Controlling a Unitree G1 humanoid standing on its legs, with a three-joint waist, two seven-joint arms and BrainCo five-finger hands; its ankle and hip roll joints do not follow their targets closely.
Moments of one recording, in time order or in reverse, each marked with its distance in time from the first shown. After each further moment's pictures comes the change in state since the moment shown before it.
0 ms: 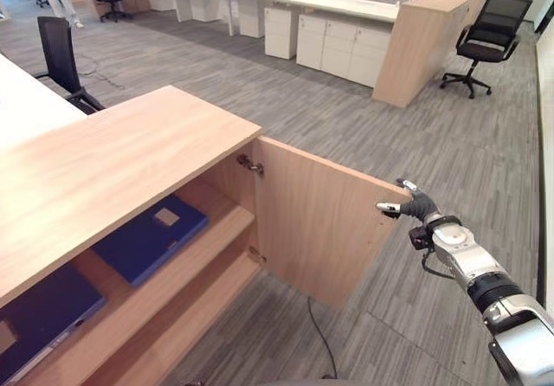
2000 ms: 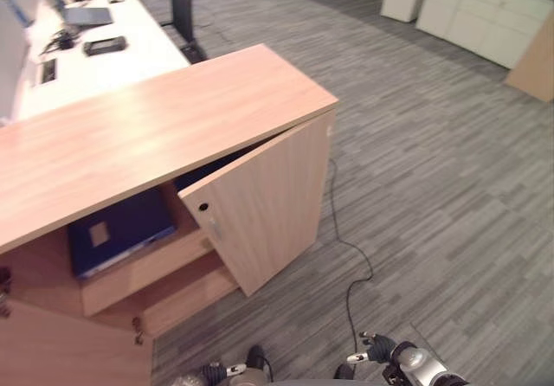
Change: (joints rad) left arm -0.127 -0.036 -0.184 -0.023 0.003 -0.014 0.011; right arm 0.296 0.330 0.142 0.550 -0.440 0.043 0.101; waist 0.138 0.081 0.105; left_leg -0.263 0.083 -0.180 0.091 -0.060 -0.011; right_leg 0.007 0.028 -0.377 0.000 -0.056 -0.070
